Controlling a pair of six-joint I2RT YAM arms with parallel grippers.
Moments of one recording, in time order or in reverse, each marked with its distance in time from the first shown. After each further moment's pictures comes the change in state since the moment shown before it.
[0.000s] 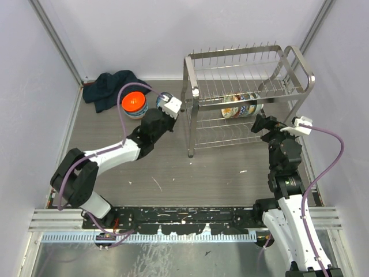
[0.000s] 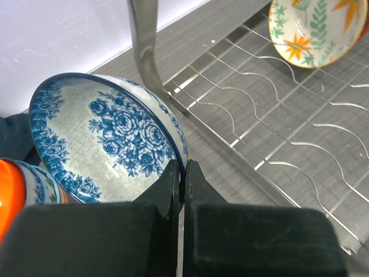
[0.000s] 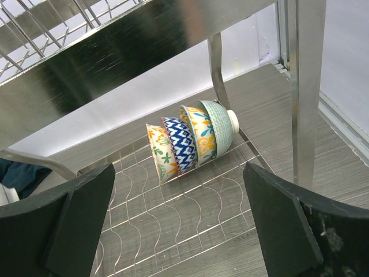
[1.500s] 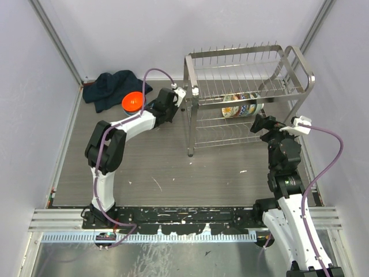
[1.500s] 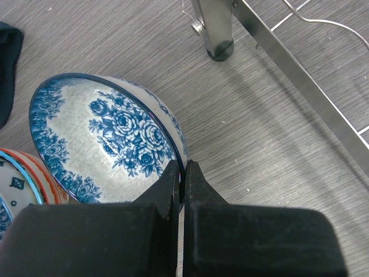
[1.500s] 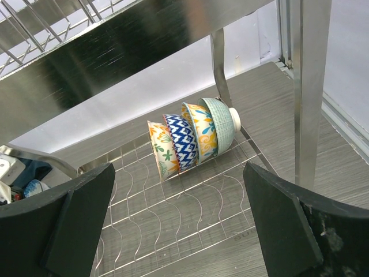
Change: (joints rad) left arm 0.139 0.483 0.598 -0.638 -0.027 0.003; right arm 0.012 0.007 0.000 0.000 0.008 0.000
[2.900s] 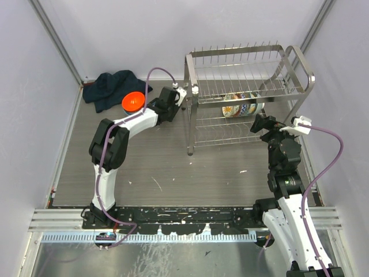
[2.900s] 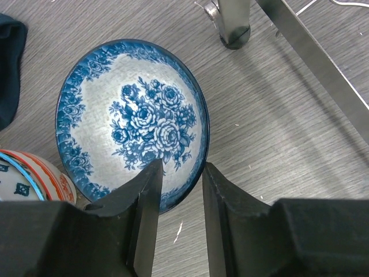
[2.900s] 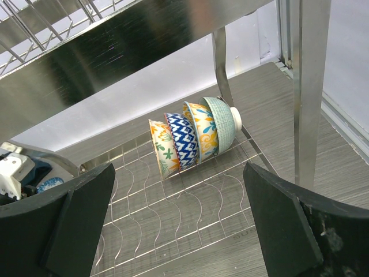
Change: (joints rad) left arm 0.003 0.060 0.080 -0.062 -0.043 0.018; right arm 0.000 0.000 0.000 0.000 0.000 0.000
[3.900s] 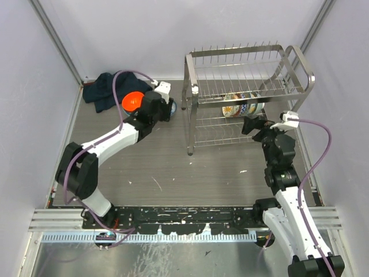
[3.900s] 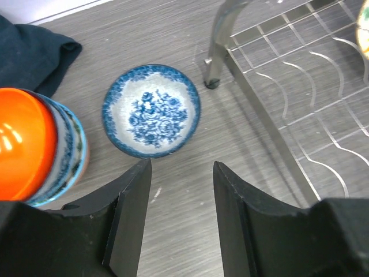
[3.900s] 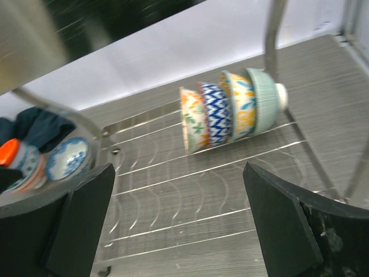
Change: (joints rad) left arm -0.026 -0.433 -0.351 0.213 -0.014 -0.225; right arm 0.004 0.082 -0.015 0.036 -0.146 0.001
